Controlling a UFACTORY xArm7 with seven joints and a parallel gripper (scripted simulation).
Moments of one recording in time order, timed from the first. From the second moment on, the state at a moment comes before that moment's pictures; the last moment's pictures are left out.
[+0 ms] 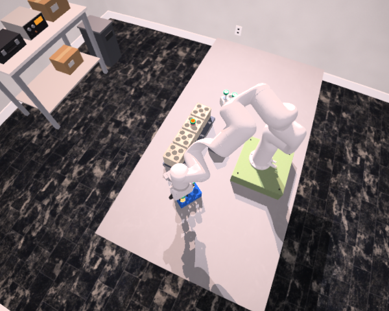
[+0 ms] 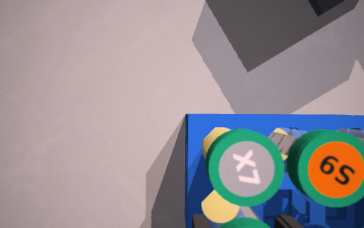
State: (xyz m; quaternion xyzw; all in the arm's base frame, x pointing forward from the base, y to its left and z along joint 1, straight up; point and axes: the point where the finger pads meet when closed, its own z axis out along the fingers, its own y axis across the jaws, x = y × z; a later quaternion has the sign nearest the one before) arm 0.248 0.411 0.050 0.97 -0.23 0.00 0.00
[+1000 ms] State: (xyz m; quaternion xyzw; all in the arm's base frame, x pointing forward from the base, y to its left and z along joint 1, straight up) arm 0.248 0.411 0.073 0.97 -0.23 0.00 0.00
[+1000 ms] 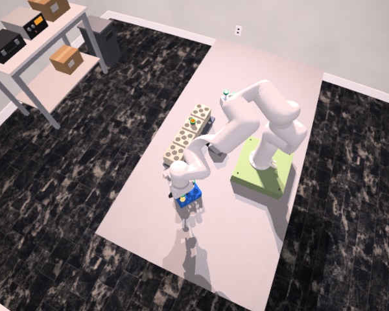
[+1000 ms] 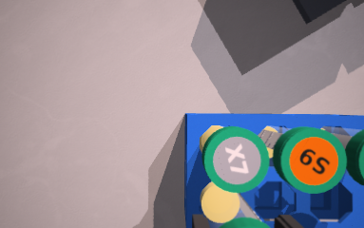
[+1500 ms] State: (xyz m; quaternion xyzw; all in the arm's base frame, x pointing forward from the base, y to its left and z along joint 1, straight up) arm 0.248 0.411 0.098 0.97 -0.23 0.00 0.00
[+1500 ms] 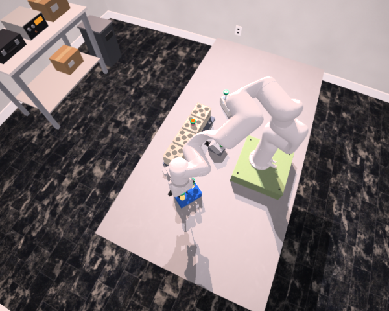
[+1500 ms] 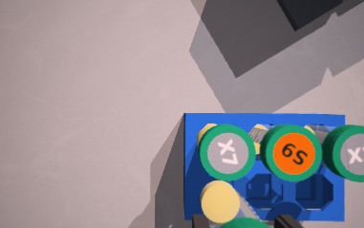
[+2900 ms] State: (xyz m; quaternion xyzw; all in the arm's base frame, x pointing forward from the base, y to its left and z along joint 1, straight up) arm 0.248 0.412 0.174 0.97 -0.23 0.00 0.00
